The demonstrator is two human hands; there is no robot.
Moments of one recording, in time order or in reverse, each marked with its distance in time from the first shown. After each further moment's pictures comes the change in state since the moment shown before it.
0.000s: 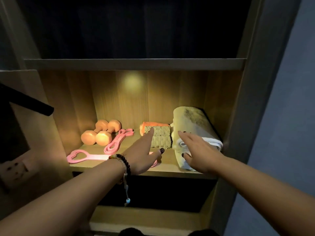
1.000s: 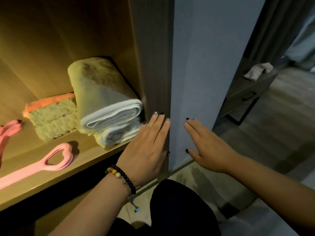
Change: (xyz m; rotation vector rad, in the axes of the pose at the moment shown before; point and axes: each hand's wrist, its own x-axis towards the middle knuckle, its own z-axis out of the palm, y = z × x) left_hand 0.073 0.123 0.150 0.326 -0.138 0.815; right_hand -0.151 0.162 0.070 -0.030 -0.045 0.463
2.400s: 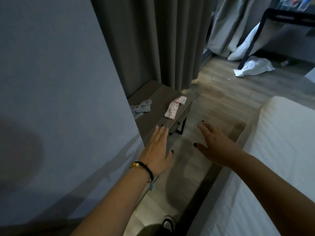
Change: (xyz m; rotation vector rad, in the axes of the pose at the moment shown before) left_hand 0.426 0.173 -0.124 -0.623 -0.390 0.068; right_hand -0.032 0.320 -0.315 0.236 -0.120 0.714
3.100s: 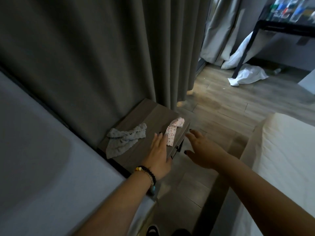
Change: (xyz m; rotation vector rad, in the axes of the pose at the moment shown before) left_hand 0.166 -0.027 -0.044 -0.043 -0.005 -0.037; right_hand 0.164 -0.004 -0.054 -0.008 -0.119 0.045
